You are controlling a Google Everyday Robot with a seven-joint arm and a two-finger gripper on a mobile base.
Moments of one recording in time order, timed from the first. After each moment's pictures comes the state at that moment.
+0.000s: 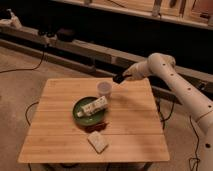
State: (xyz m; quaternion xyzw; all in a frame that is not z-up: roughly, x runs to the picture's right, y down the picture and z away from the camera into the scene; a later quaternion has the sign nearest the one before) arm 0.145 -0.072 0.848 0.00 -0.26 -0.26 0.93
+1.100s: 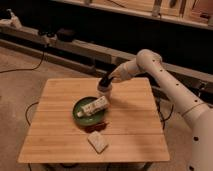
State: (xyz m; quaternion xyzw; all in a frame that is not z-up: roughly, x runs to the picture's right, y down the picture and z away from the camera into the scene) arm 0.063 -0.054 0.841 -0.01 -0.36 -0.34 0.87
